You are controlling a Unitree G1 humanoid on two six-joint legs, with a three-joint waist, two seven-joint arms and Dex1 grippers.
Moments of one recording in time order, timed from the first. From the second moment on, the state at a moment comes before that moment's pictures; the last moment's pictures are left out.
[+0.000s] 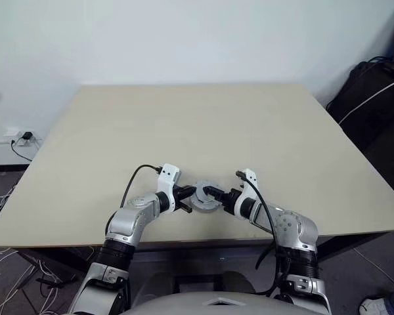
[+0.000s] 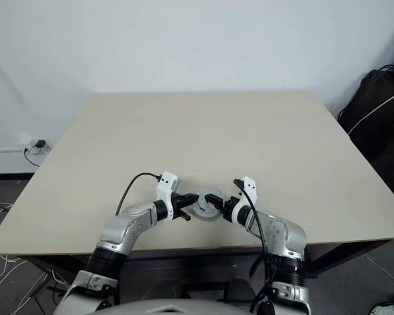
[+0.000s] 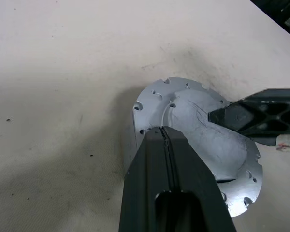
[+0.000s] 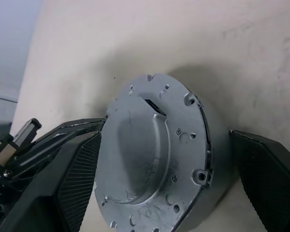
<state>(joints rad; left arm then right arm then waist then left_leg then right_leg) -0.23 0.11 -0.16 0.16 -0.26 0.62 -0.57 -0.19 0.01 -0.26 -0.02 0.55 1.15 0.27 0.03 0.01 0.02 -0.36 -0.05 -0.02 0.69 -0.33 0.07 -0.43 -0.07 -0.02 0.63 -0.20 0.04</state>
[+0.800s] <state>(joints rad) -0.23 0.11 -0.14 0.16 -0.25 0.62 -0.54 -0.16 0.05 -0.42 -0.01 0.77 1.41 0.28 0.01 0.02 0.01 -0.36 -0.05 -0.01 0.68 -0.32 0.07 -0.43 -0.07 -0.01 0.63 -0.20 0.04</state>
